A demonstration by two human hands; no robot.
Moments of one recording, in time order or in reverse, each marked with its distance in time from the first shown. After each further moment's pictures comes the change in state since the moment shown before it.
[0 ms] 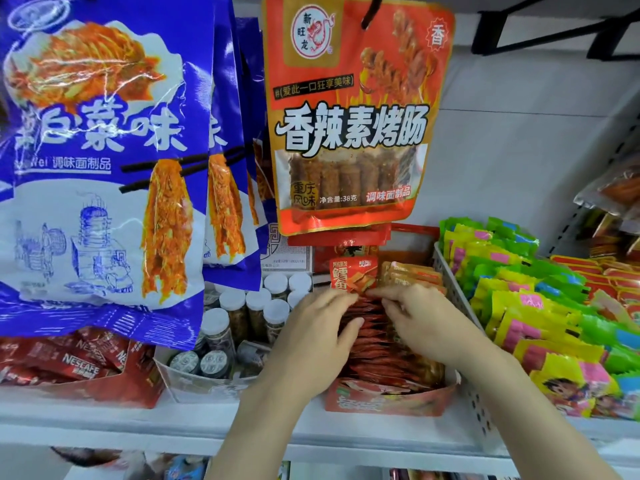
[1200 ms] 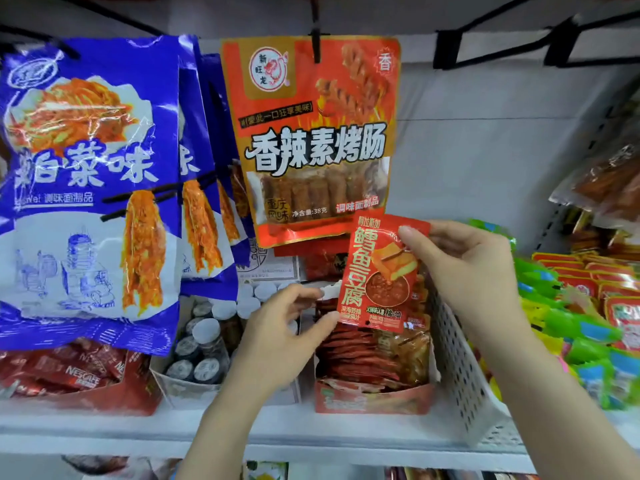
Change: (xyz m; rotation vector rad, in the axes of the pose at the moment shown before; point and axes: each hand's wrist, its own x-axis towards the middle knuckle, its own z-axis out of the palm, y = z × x) left_hand -0.012 0.016 -0.032 -0.505 0.123 -0.280; right_hand -0.014 -0.013 -0.066 0.880 0.592 0.070
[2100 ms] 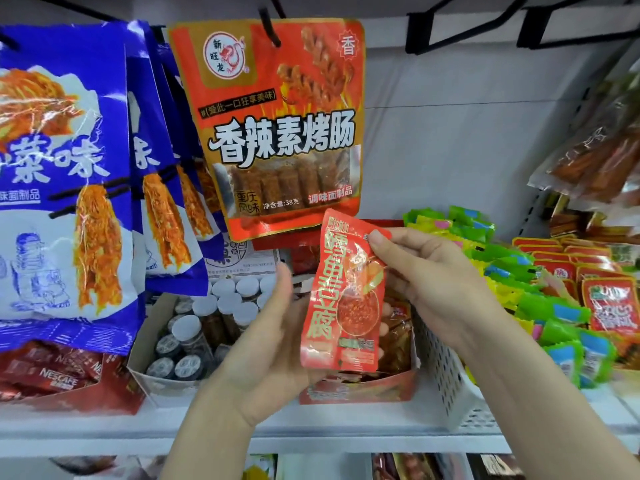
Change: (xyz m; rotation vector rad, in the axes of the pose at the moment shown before) left_hand -0.019 0.039 0.009 -1.069 -0.605 -0.400; right_hand -0.015 0.001 -0.005 0.424 -0.322 0.375
